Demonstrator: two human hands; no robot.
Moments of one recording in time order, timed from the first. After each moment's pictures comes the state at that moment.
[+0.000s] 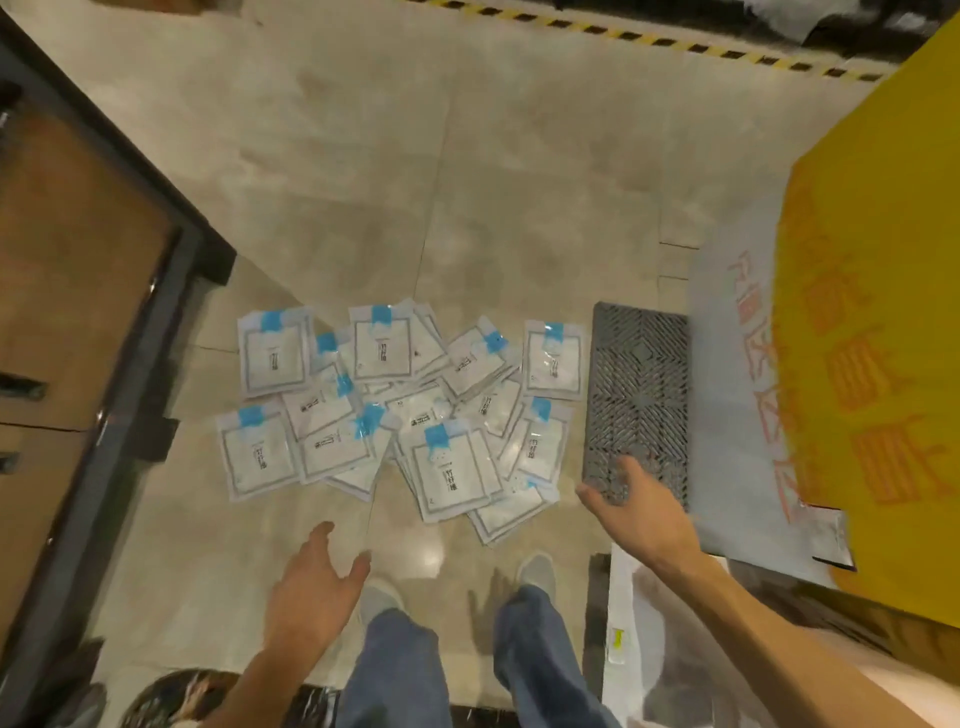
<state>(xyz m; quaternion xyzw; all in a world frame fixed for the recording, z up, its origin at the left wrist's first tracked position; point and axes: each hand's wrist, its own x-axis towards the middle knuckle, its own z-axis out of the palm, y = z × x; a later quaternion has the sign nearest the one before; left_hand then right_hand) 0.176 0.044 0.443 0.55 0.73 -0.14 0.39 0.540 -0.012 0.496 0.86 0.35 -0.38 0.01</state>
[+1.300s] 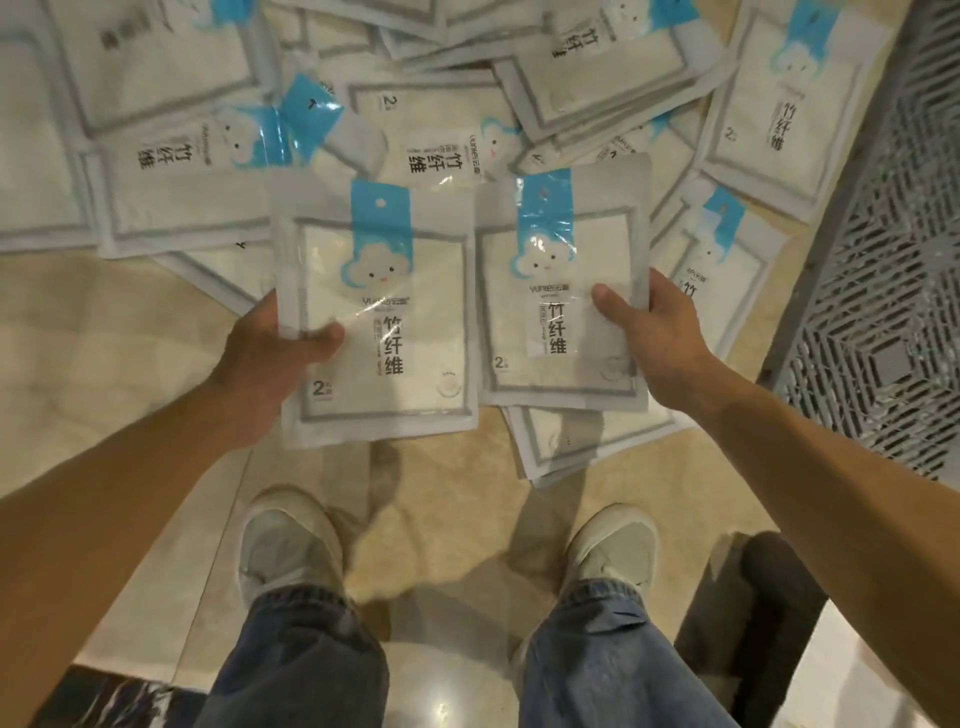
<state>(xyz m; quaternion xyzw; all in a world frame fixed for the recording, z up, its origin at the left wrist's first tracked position) 0.155 0.092 -0.098 0.30 0.71 0.17 0.61 0.503 0.055 -0.088 0.78 0.23 -0.51 -0.28</state>
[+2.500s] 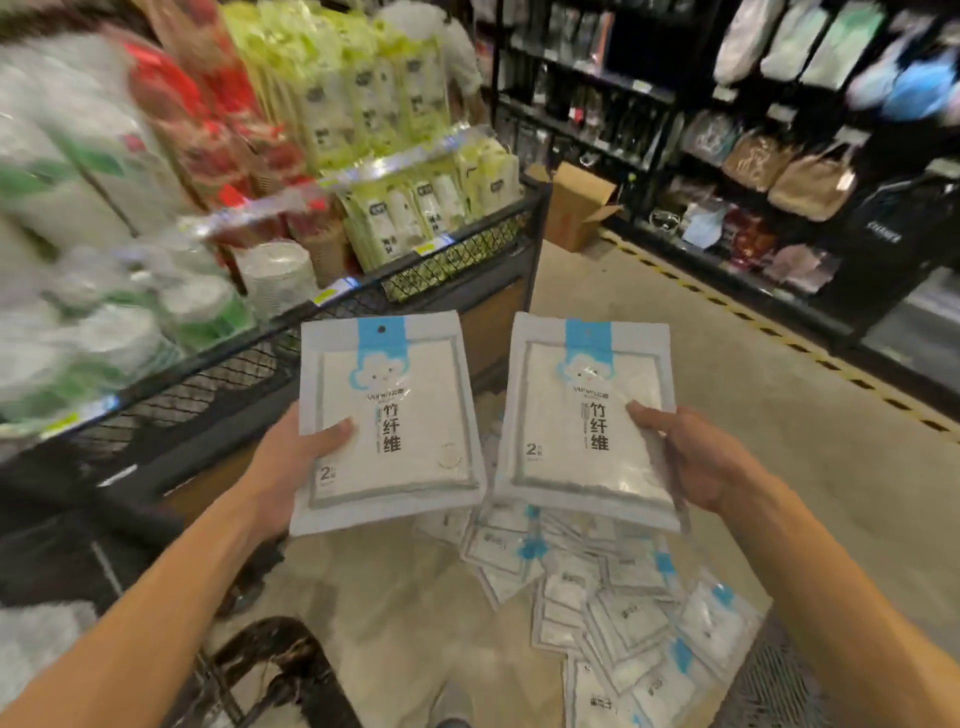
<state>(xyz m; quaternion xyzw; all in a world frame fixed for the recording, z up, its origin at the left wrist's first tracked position) -0.116 0.021 0.773 0.20 0.58 0.56 0.56 0.264 0.166 0.797 0.56 0.34 -0.70 -0.29</state>
